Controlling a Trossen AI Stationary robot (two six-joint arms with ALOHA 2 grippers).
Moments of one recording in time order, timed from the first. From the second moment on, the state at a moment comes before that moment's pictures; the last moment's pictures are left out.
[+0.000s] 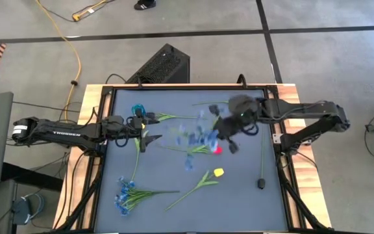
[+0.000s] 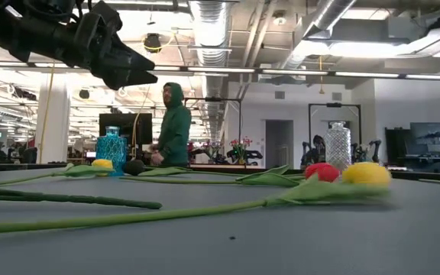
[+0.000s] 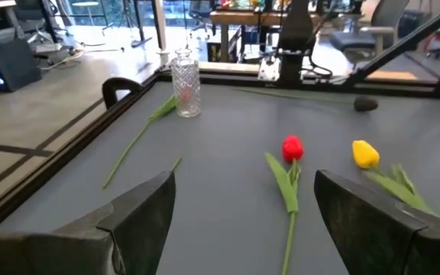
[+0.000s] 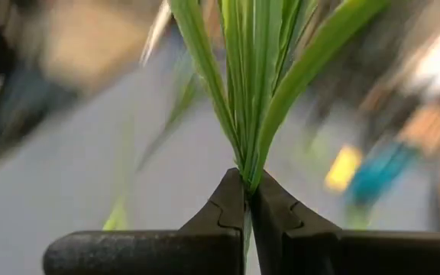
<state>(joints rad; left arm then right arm) 0.12 0.87 0.31 0.40 -0.10 0.00 -0.02 1.31 1.29 -0.40 -0.29 -0.44</state>
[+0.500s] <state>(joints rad) 0.12 0.59 0.32 -0.07 -0.70 -0.14 -0.25 1.83 1.25 0.95 -0.32 -0.10</state>
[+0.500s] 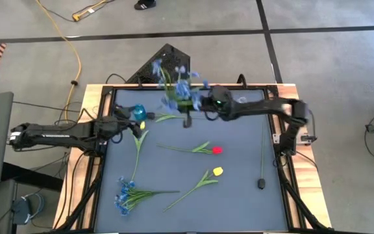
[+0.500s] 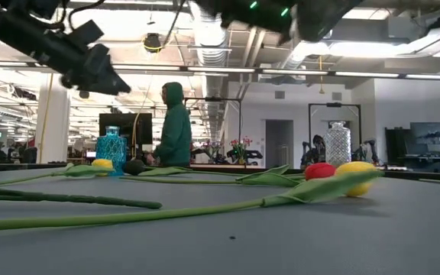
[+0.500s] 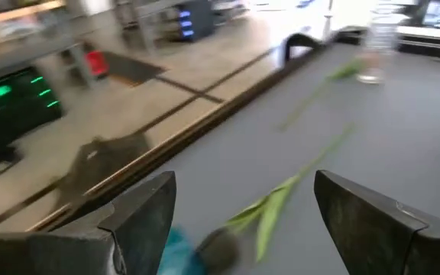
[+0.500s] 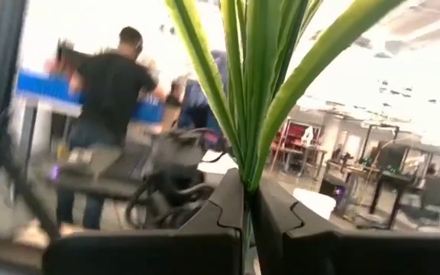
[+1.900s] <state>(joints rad) 0.16 0.51 0.32 -0.48 -1.21 -0.45 -0.27 2.49 1.91 0.75 -0.05 0.04</state>
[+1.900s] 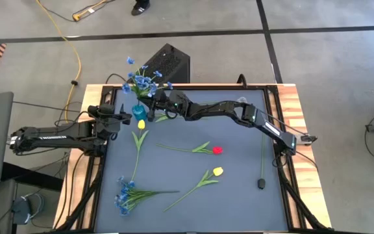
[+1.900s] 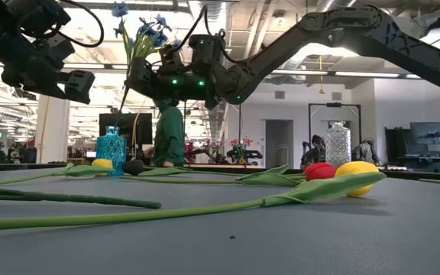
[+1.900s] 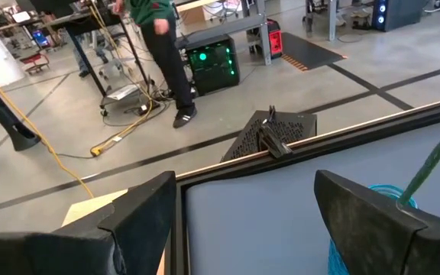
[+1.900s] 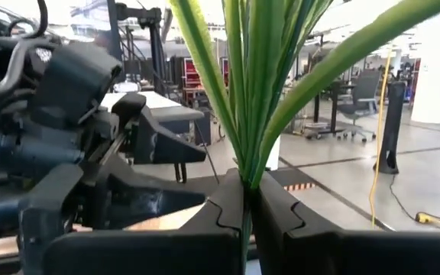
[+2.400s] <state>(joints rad) 0.16 0.51 0.32 -0.48 -1.21 -0.45 -0.26 2.49 1.91 0.64 -0.05 0.05</state>
